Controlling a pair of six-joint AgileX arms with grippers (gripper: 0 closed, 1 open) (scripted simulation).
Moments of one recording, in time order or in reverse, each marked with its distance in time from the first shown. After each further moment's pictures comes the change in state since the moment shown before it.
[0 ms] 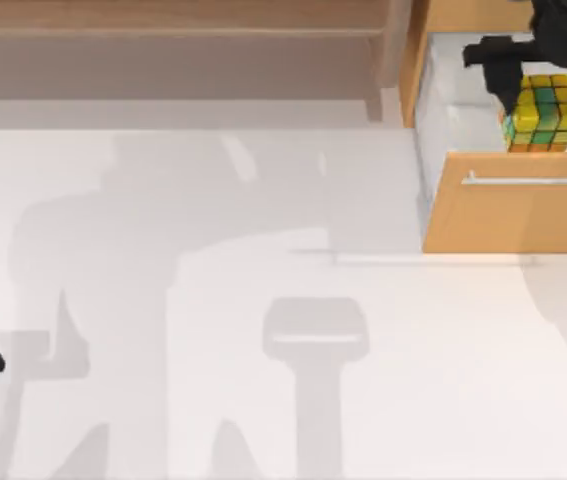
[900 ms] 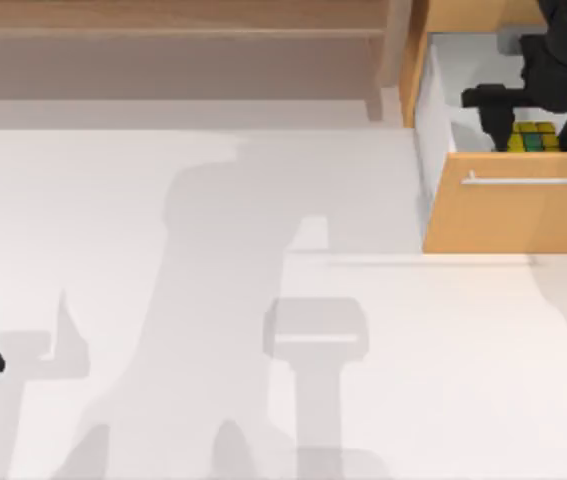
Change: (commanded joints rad) left arm 0.000 0.000 0.000 0.000 0.000 0.000; right arm -0.069 0.184 0.013 0.082 -0.080 -0.039
